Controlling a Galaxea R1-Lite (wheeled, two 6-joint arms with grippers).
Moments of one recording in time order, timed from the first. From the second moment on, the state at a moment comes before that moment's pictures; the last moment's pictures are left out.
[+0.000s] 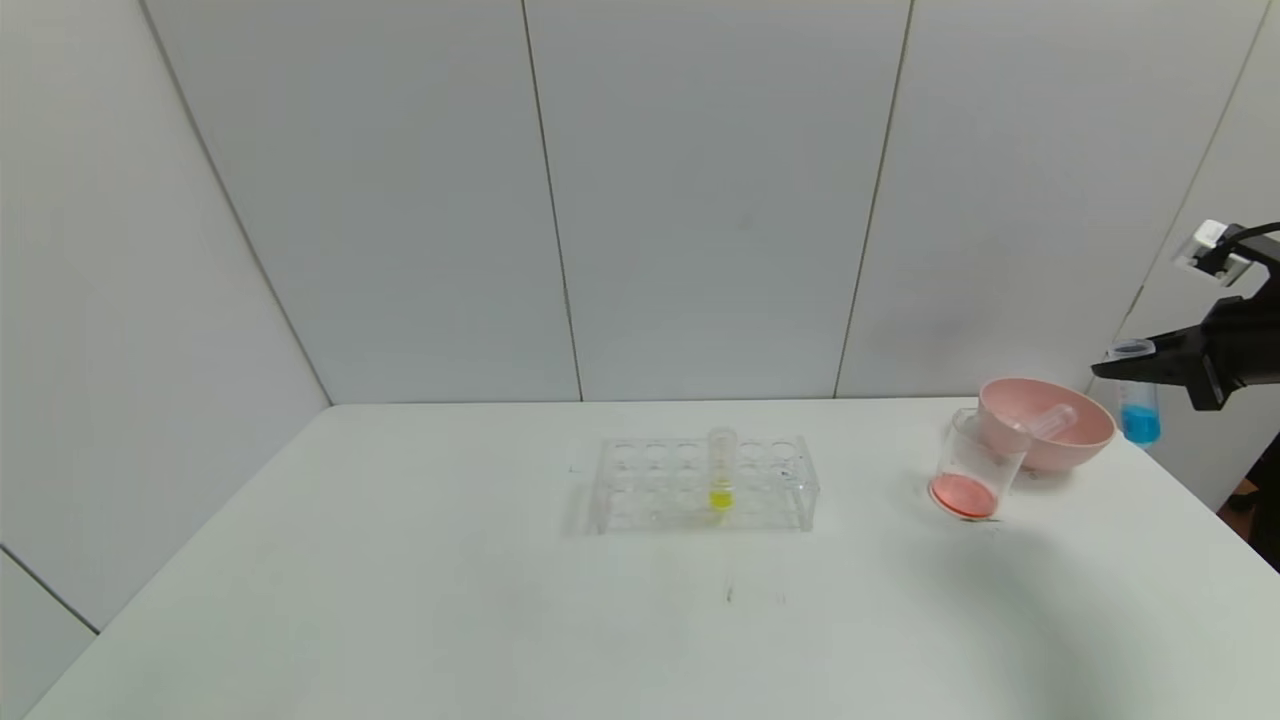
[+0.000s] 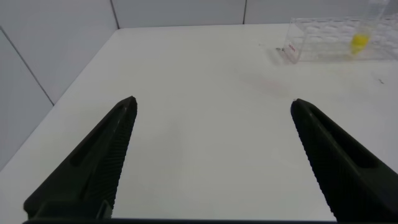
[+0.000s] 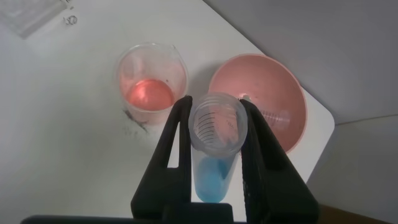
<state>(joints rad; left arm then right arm) 0.00 0.00 0.00 0.00 0.00 0.00 -0.33 1.90 -1.59 0.40 0.63 -0.78</state>
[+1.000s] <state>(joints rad) 0.00 0.00 0.00 0.00 0.00 0.00 -0.18 2.07 -1.99 0.81 0.30 -1.13</state>
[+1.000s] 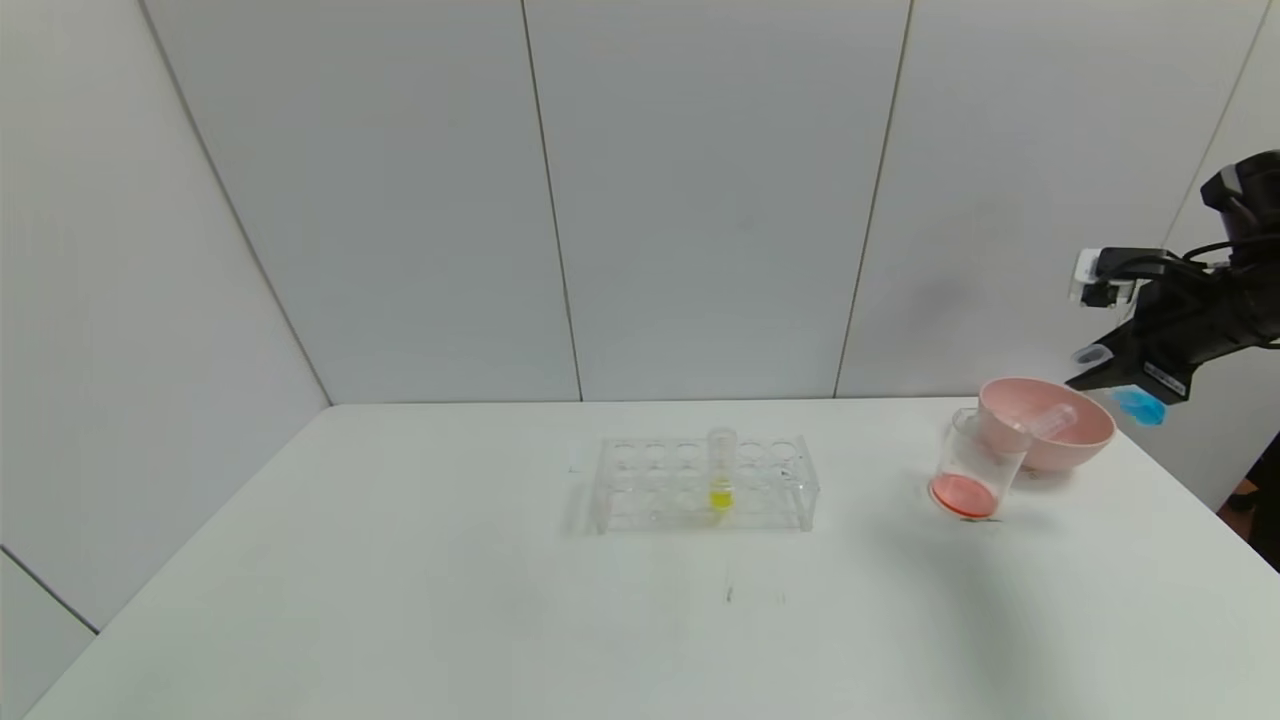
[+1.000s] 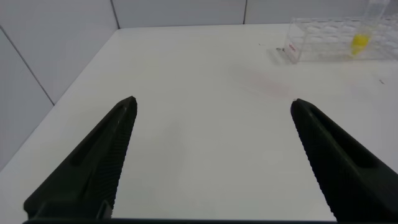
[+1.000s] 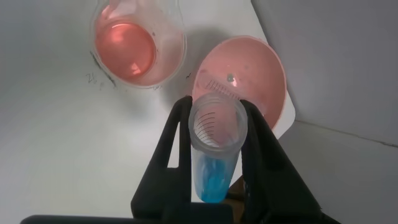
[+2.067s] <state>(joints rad) 0.00 0.00 0.00 0.00 0.00 0.00 -0.10 2.12 -2.00 0.81 0.07 -1.31</state>
